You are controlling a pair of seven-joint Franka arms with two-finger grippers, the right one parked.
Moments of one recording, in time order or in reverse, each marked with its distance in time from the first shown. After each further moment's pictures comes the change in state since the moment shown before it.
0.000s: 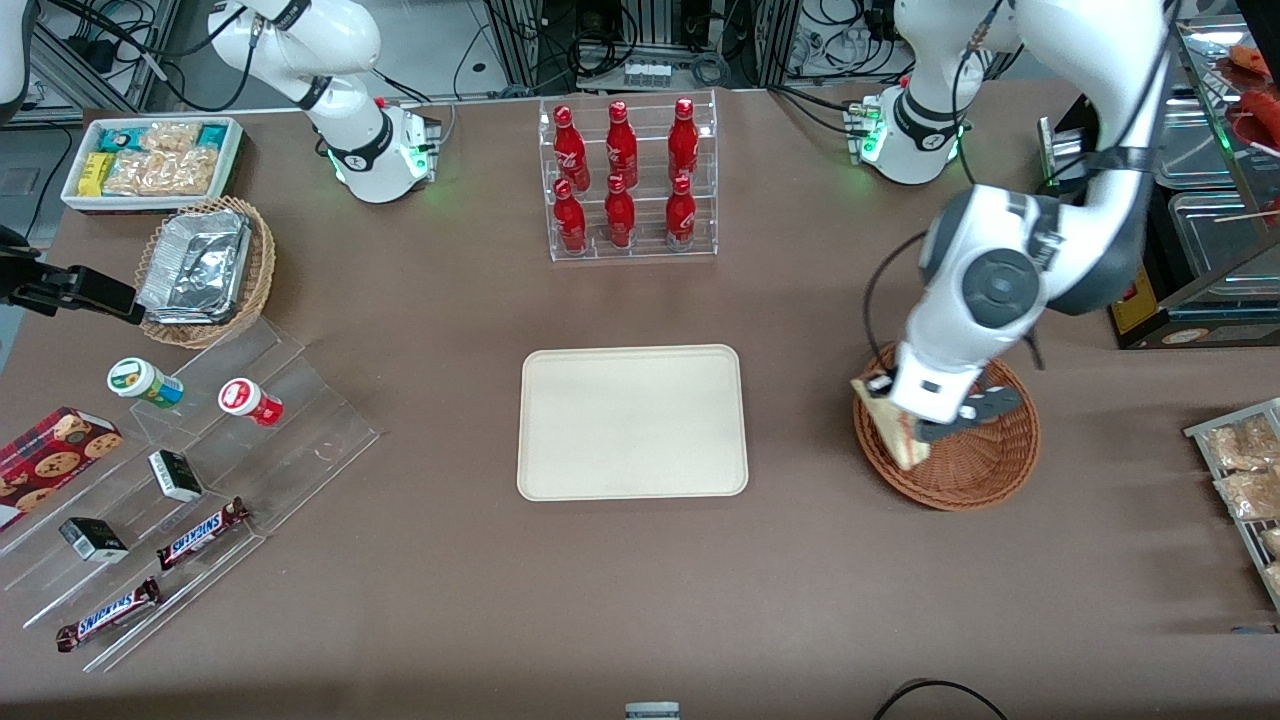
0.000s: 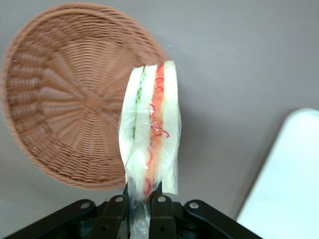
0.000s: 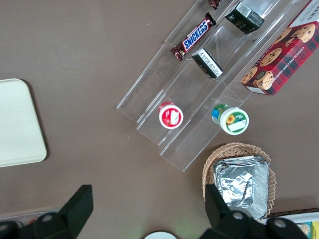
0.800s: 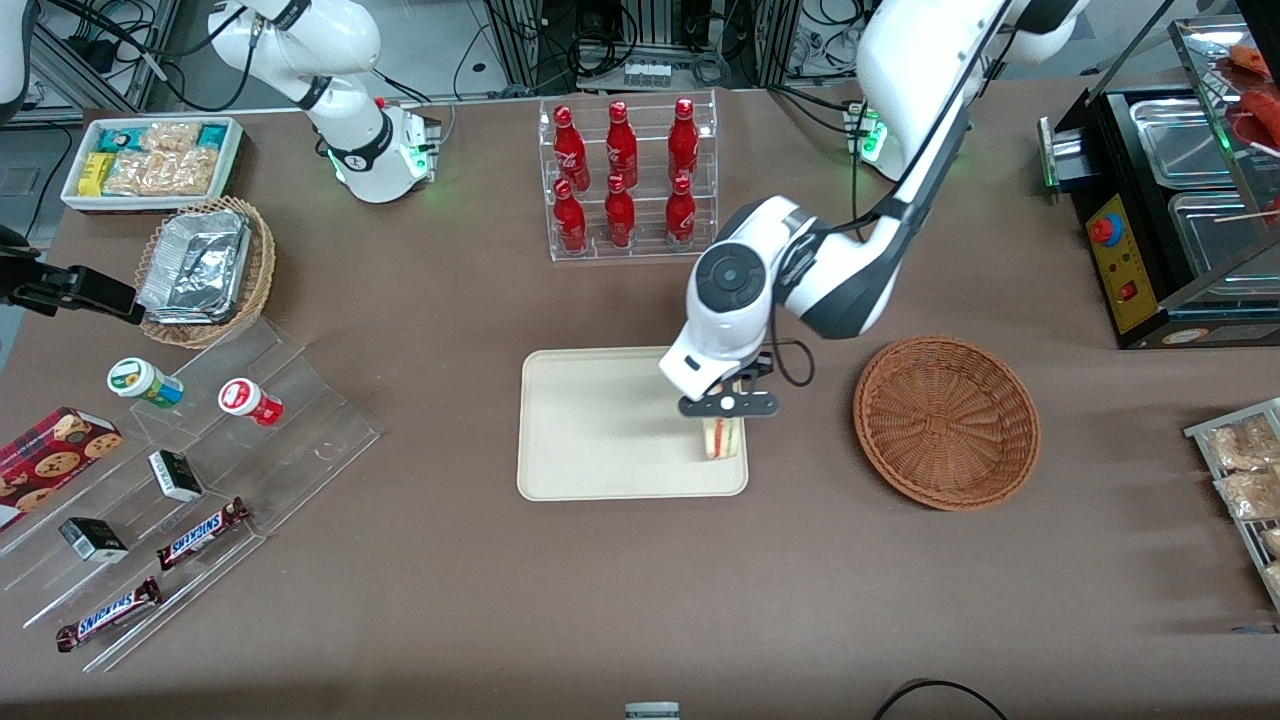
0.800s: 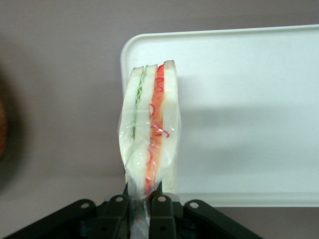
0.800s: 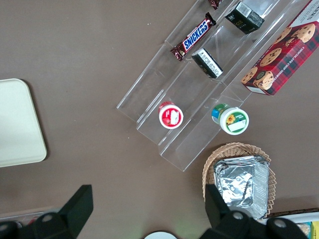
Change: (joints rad) arm -0.325 0.315 0.000 0.315 0.000 0.020 0.008
